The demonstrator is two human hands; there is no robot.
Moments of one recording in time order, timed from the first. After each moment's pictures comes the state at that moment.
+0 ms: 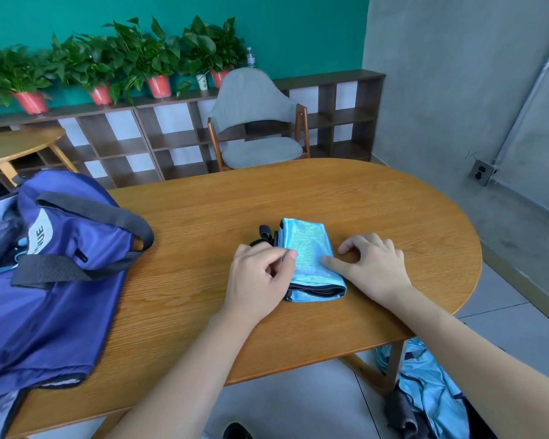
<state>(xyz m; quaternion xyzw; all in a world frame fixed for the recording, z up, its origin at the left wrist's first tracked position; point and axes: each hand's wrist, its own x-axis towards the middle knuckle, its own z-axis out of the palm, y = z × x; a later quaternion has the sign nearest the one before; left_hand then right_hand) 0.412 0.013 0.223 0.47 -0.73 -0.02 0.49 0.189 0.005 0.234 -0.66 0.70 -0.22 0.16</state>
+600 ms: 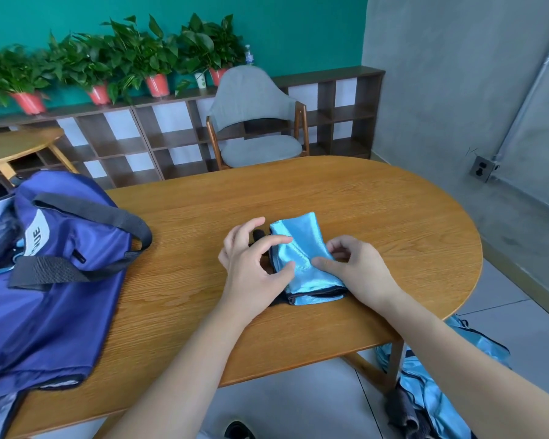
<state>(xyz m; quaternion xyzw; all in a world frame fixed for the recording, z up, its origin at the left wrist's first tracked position) 0.417 0.016 0.233 0.55 -0.71 -0.12 0.43 0.207 0.005 0.223 -0.63 0.59 -0.40 0.32</state>
